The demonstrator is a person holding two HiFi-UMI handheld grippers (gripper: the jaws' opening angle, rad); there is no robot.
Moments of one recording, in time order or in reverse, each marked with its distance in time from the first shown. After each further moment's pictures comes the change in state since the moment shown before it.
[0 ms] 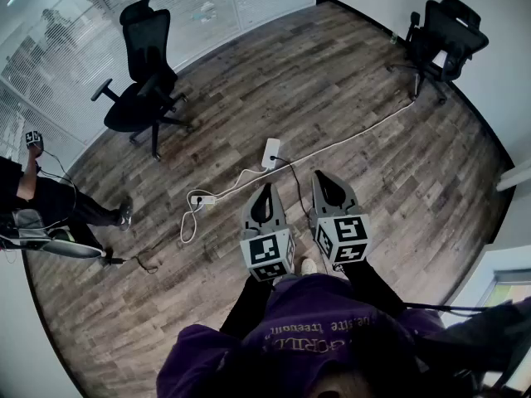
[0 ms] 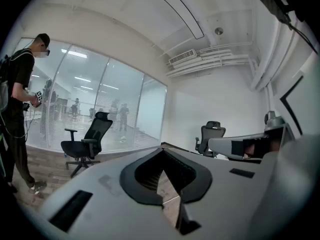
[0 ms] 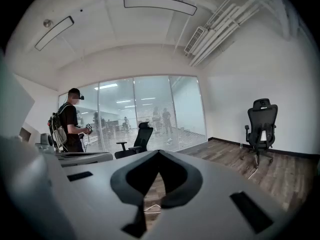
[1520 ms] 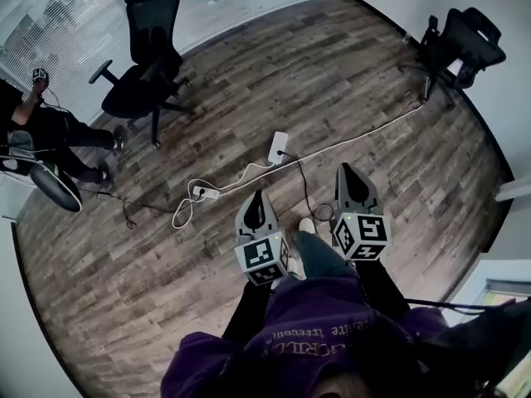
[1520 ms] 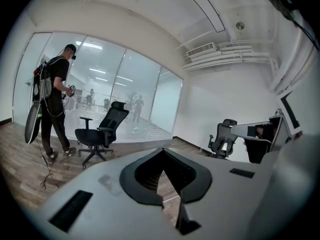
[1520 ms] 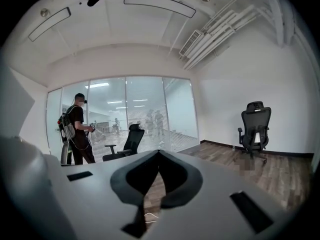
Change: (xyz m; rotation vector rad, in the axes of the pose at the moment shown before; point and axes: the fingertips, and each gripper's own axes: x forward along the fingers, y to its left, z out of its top) left arm 0.025 0.112 -0.030 -0.115 0.077 0.115; right arm 0.072 -0.005 0.005 0.004 -0.030 -0.113
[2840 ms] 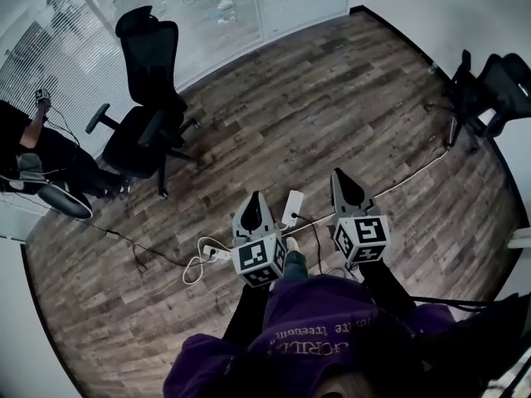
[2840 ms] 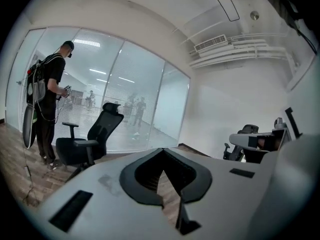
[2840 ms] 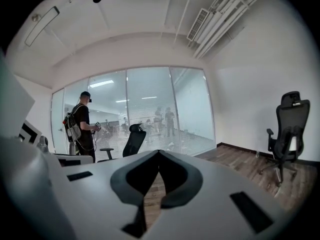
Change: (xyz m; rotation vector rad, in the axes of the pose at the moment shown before) left arm 0.359 0.063 0.126 -0.005 -0.021 0.038; right arm 0.375 -0.055 0.075 -0.027 0.027 0.139
